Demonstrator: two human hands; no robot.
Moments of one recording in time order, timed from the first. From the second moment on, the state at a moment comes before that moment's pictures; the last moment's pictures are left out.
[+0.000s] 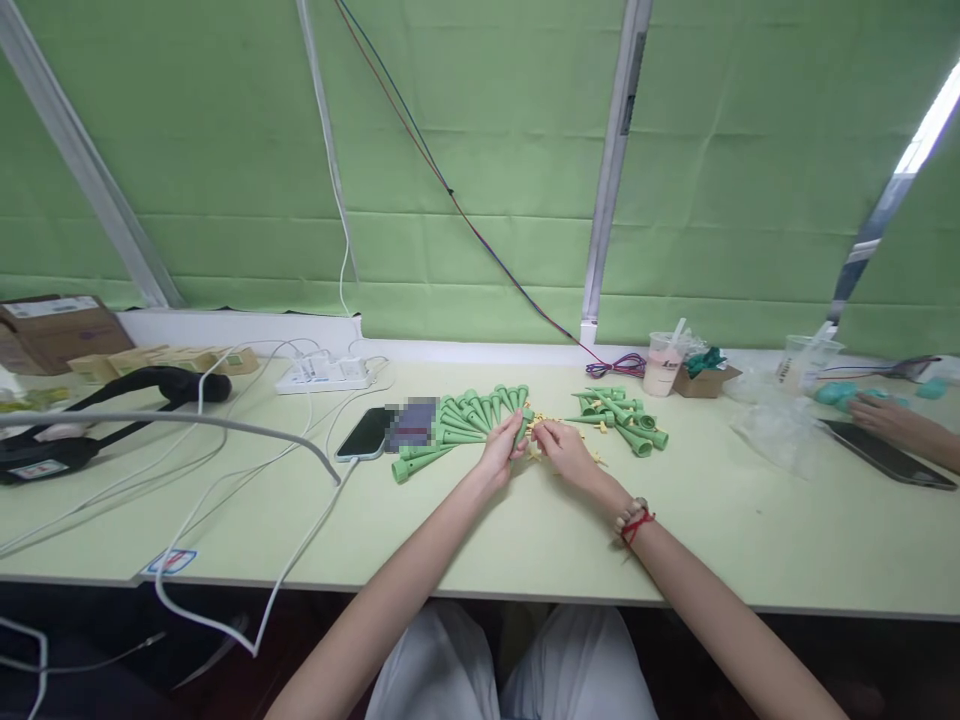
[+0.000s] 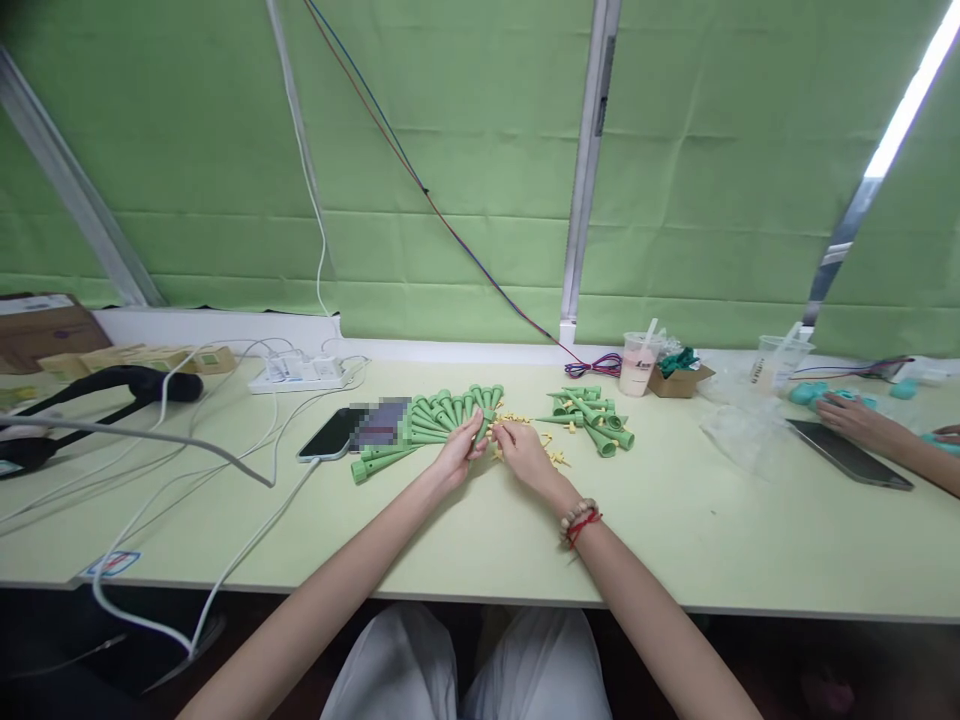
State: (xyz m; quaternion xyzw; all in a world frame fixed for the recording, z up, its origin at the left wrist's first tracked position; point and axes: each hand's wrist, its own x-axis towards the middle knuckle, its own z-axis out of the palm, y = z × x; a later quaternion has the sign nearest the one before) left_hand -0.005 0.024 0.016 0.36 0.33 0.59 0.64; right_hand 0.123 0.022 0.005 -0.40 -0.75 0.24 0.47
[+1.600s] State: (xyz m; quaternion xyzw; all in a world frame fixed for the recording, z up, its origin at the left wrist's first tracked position) left_hand -0.005 0.022 0.021 0.33 0.34 0.61 0.64; right_hand 0.132 0.024 0.008 -0.41 -0.76 0.22 0.45
